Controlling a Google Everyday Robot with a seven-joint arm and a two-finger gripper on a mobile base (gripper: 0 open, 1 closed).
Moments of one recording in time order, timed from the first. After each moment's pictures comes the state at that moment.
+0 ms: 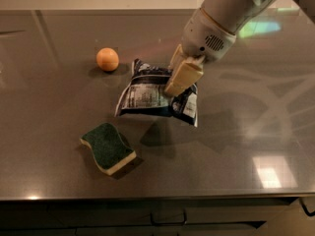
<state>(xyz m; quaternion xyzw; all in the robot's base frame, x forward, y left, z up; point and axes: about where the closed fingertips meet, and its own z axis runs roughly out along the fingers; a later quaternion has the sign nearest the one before) 0.493 -0.041 0.933 -0.67 0.70 0.20 0.16</state>
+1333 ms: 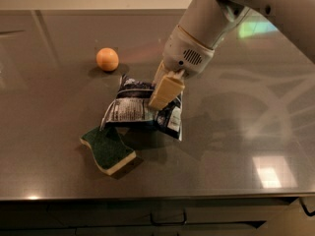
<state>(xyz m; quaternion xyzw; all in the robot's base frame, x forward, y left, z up) 0.473 -0.006 0.907 -0.66 0.70 0.24 0.12</state>
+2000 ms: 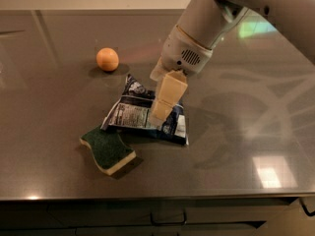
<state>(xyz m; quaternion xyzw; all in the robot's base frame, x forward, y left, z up) 0.475 -0.002 0.907 -0.66 0.70 0.24 0.13</state>
